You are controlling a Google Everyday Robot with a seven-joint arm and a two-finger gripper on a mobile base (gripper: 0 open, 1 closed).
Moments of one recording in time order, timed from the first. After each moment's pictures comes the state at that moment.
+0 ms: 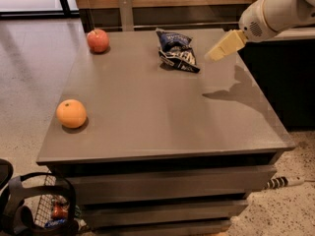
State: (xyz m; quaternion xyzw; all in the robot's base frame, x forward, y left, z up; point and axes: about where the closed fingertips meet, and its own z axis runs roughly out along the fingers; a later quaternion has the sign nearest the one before) arm 0.677 -0.199 0.944 -0.41 0.82 0.05 0.40
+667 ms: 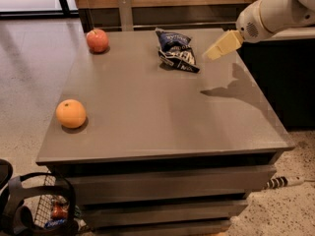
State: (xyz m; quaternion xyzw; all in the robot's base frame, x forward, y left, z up) arm 0.689 -0.195 0.936 -0.41 0.82 0.06 0.41
